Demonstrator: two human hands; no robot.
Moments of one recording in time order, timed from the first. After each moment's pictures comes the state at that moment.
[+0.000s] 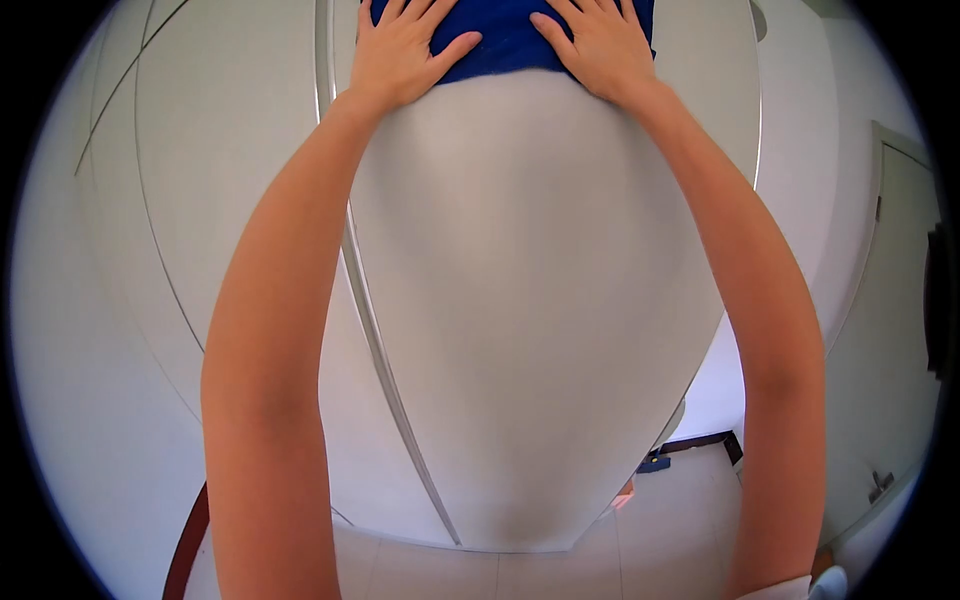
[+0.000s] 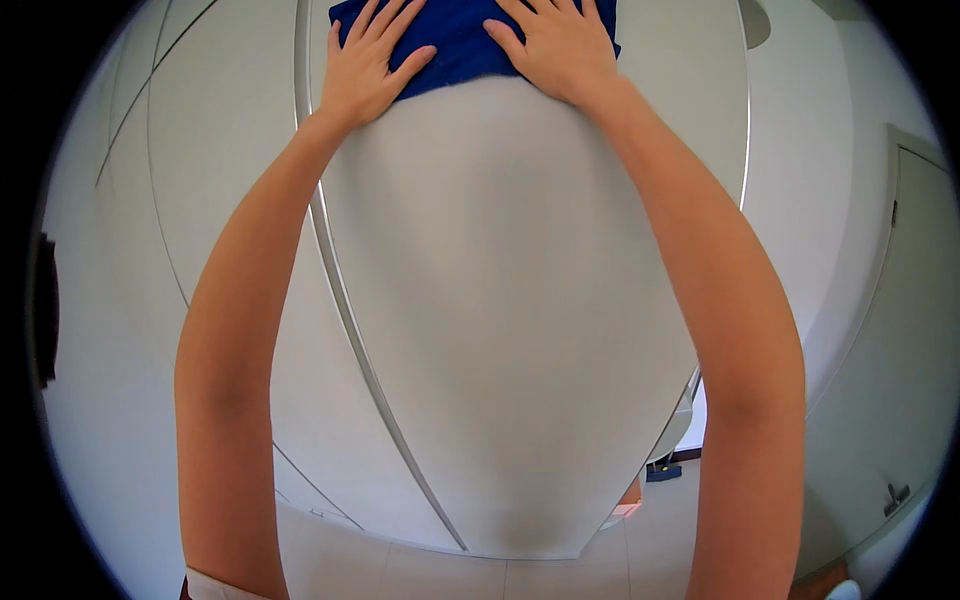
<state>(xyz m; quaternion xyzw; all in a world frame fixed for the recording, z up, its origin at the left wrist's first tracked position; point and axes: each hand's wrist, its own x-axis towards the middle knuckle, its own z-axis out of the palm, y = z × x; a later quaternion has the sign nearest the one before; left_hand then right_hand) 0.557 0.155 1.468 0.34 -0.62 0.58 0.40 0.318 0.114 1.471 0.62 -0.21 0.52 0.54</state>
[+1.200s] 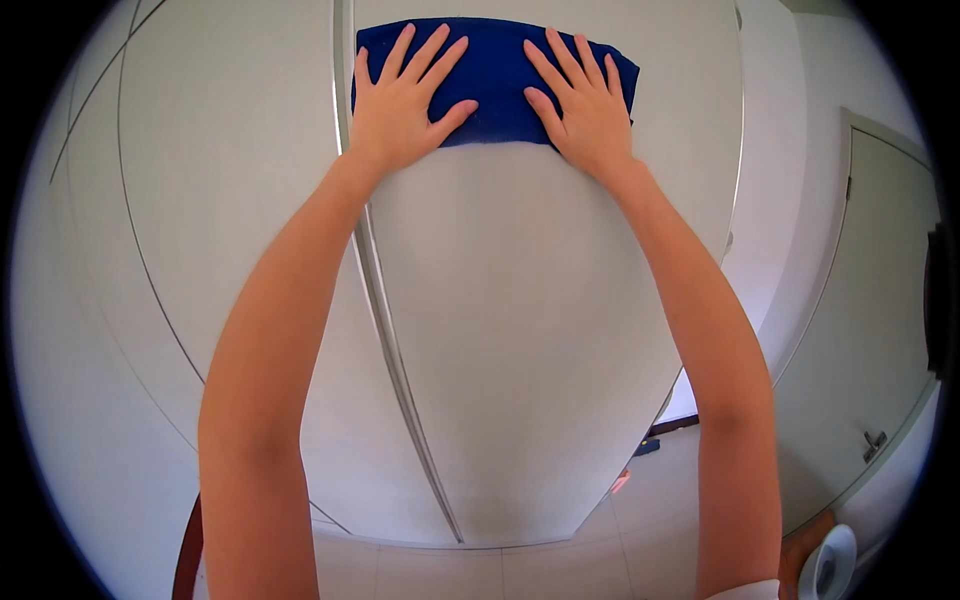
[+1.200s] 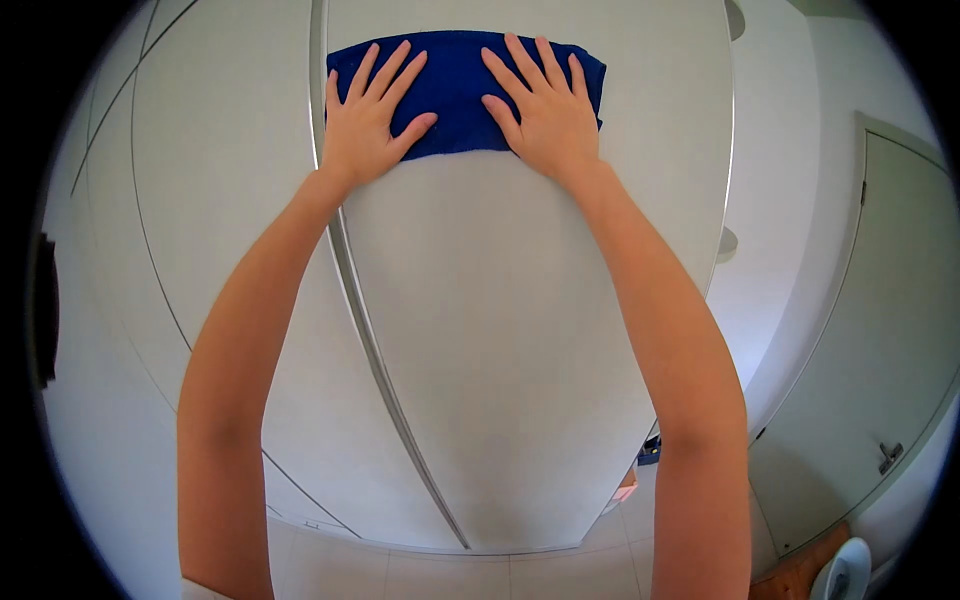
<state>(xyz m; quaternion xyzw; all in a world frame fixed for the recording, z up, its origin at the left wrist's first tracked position) 0.576 0.139 1.425 0.29 -0.63 0.60 0.41 0.332 0.103 1.410 0.62 -0.23 0.54 0.52</state>
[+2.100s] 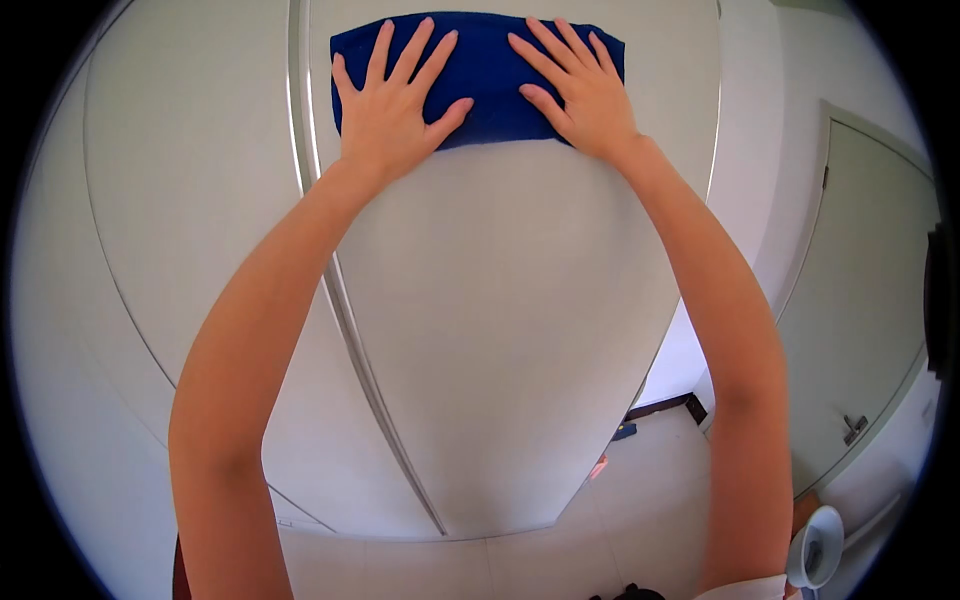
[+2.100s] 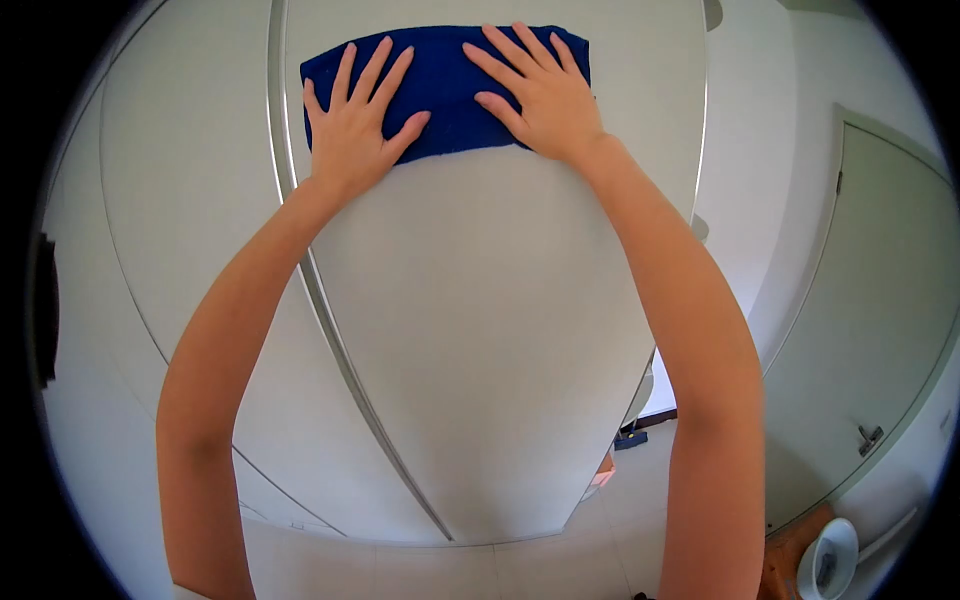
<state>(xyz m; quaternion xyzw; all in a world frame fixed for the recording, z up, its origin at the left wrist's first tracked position) 0.550 0.135 1.384 0.32 -0.59 0.60 0.45 0.298 0.108 1.405 0.66 -0.20 0.44 0.57</state>
